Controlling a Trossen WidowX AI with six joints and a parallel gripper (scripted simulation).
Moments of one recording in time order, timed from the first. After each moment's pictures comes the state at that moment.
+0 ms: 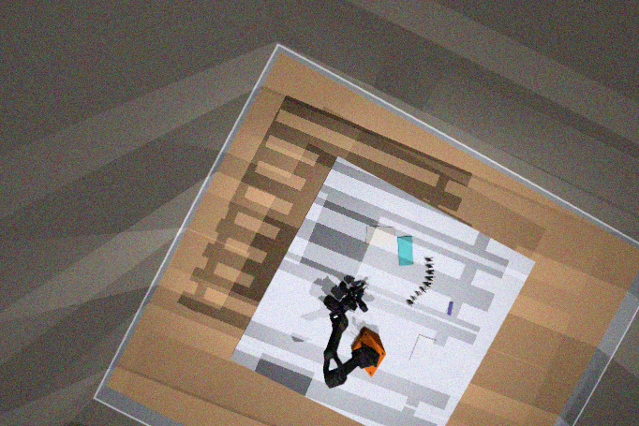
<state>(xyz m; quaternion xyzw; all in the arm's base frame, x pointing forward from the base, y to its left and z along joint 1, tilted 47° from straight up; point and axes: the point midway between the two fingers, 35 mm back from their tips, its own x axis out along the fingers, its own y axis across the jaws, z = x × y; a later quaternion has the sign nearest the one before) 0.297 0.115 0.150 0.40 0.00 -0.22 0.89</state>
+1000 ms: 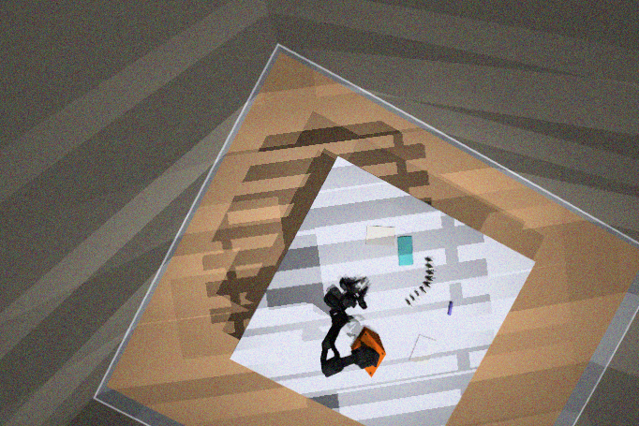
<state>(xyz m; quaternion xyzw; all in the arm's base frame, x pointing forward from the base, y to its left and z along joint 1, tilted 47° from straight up) 0.300 0.134 0.128 0.40 0.00 -0.22 0.89</state>
